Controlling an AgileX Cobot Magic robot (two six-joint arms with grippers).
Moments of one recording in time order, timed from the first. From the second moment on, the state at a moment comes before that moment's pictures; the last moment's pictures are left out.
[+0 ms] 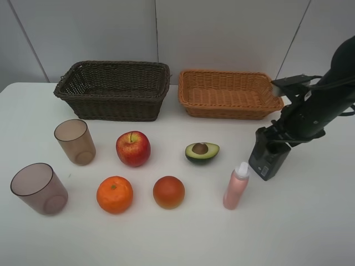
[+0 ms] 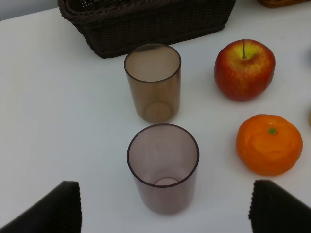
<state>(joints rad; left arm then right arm) -0.17 0.00 -0.42 -0.15 1.07 0.14 0.22 1.63 -0.85 0.07 0.63 -0.30</state>
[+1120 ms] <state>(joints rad) -0.17 0.00 -0.42 -0.15 1.07 0.14 0.22 1.66 -0.85 0.06 0.63 -0.30</state>
